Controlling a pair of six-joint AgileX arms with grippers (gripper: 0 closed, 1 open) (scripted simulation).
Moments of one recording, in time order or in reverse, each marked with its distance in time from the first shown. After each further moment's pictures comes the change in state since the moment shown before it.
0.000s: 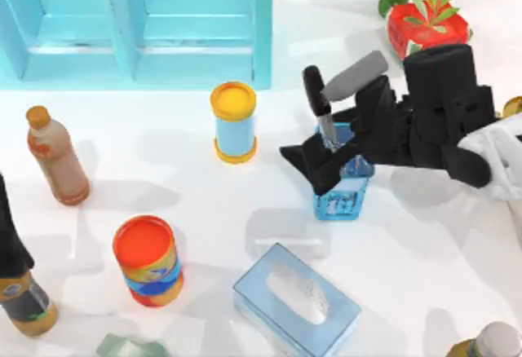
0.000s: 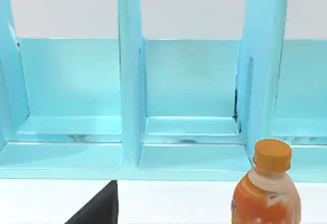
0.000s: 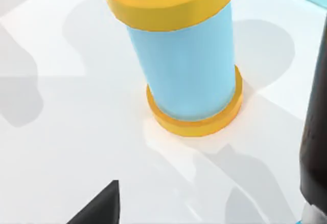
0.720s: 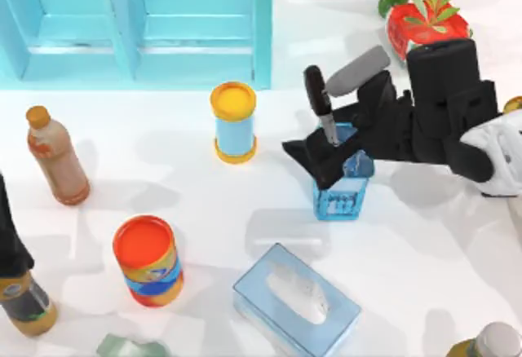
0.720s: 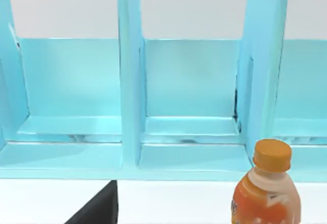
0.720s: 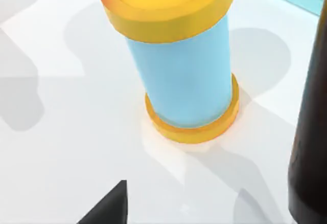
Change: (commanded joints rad) left arm 0.000 0.000 0.000 0.000 0.000 0.000; right arm -0.011 -0.014 0.013 -0.015 -0.014 -0.007
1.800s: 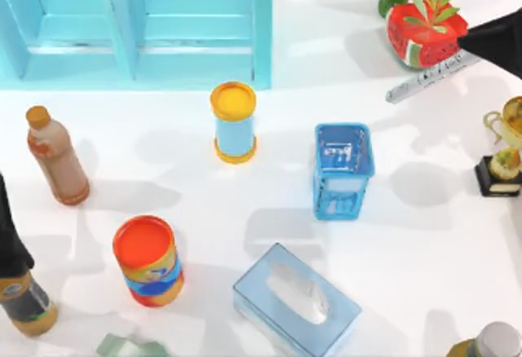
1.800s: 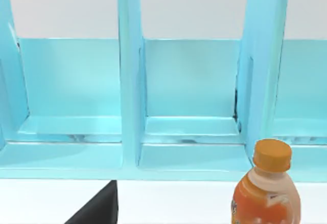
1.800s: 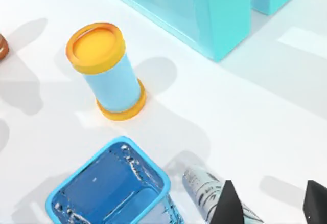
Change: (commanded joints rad) left arm 0.000 0.000 0.000 0.000 0.000 0.000; right arm -0.425 -0.360 0.259 -0.818 -0.330 -0.338
